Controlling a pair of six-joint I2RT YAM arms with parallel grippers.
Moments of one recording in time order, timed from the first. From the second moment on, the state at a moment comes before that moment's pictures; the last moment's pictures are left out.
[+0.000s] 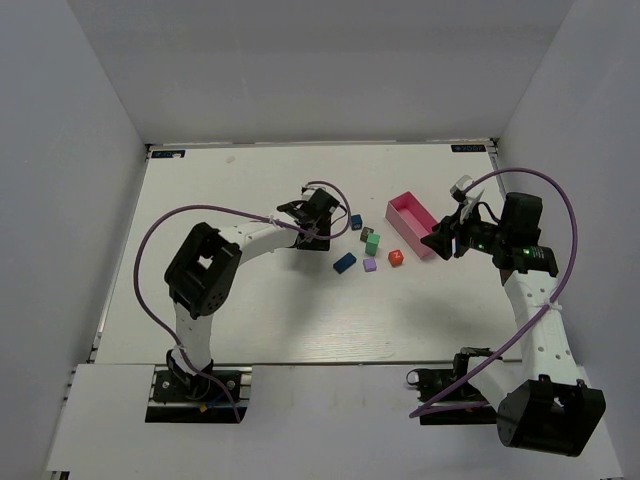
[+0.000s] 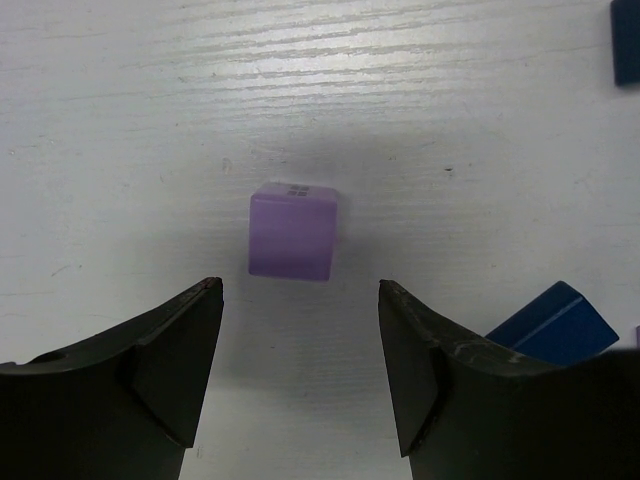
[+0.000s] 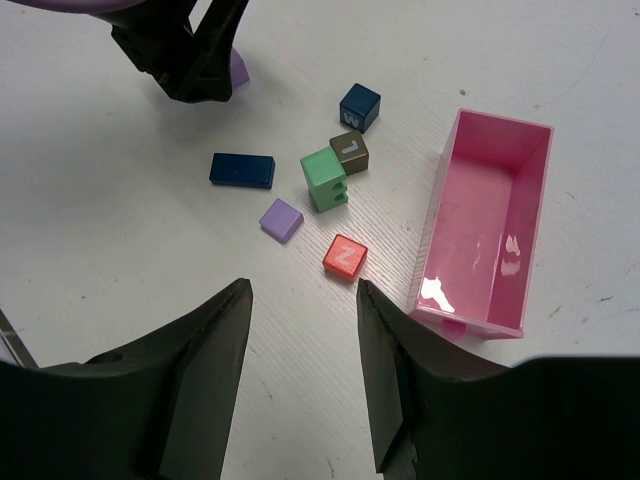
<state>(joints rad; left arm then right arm) -0.71 1.95 1.38 -0.50 -0.37 -0.52 -0.10 0.99 0.89 -0.53 -0.88 -0.46</state>
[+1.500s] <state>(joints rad) -0.71 2.01 1.39 -0.47 -0.35 -0.52 -0.10 0.99 0.89 -0.53 -0.89 -0.46</state>
